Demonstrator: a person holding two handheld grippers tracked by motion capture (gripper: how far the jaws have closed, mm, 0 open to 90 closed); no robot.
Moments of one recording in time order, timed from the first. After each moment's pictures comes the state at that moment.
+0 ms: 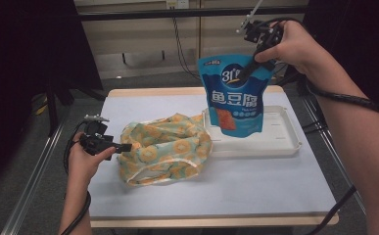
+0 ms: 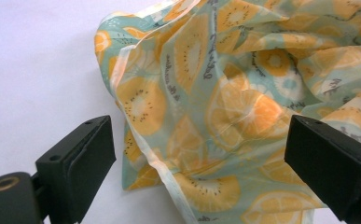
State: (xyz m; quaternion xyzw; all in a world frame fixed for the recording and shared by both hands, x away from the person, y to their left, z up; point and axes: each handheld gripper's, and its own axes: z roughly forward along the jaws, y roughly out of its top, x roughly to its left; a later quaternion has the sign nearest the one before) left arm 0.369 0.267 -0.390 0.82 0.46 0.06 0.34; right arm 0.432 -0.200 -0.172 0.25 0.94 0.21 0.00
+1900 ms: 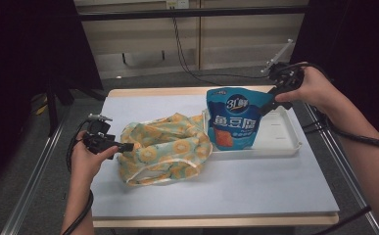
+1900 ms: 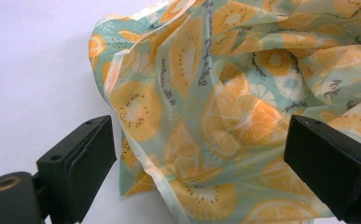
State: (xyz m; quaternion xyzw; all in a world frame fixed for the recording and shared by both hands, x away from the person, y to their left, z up) left arm 0.372 0.260 -0.389 0.82 0.45 0.06 0.33; right arm 0.406 -0.265 -0.265 0.33 0.92 0.20 0.03
